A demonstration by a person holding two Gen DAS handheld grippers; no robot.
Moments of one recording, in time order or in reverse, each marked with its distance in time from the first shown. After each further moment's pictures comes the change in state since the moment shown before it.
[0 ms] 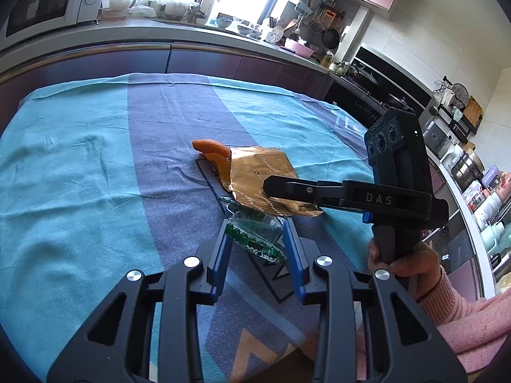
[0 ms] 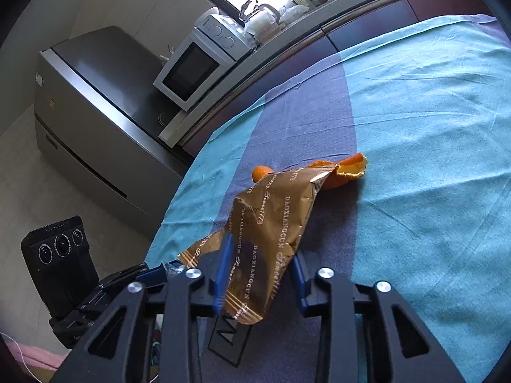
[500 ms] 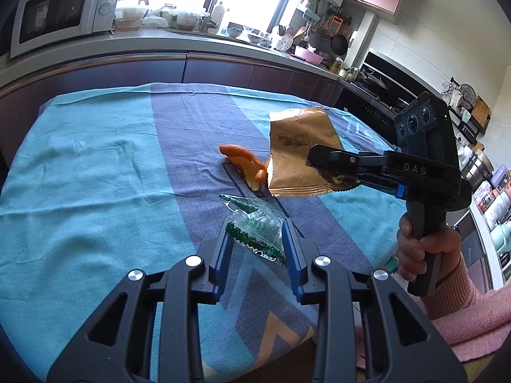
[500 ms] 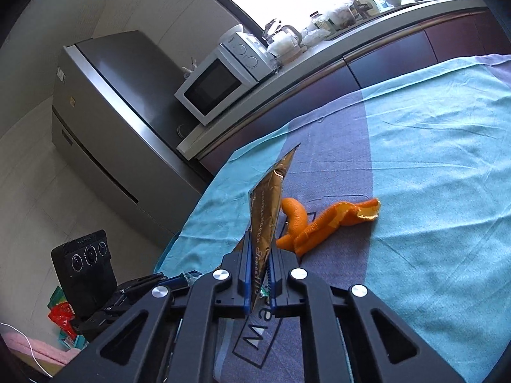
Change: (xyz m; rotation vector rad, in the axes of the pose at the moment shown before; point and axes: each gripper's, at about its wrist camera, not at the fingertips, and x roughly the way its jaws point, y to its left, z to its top) left arm -0.028 0.009 -0.007 0.020 -0.051 0.070; right arm -0.024 0.033 0.017 -0.105 -0.075 0.045
